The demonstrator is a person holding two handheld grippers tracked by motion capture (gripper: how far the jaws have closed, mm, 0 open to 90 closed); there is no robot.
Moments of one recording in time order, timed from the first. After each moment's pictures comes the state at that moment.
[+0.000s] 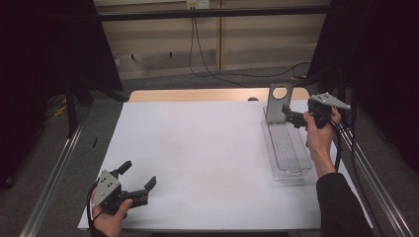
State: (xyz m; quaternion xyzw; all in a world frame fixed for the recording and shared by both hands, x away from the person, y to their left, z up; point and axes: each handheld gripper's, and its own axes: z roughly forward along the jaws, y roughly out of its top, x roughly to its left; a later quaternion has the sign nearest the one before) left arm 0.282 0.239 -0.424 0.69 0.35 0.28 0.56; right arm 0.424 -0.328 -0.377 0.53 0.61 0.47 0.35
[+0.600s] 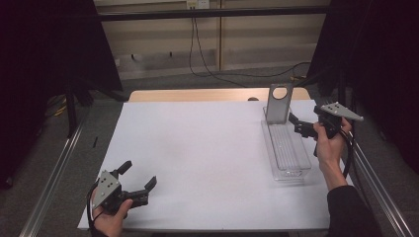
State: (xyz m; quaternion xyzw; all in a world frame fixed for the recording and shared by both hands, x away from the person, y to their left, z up) left arm 0.281 0.238 -0.423 0.69 0.35 0.28 0.56; right arm 0.392 -0.343 -0.382 0.52 0.62 0.49 0.34
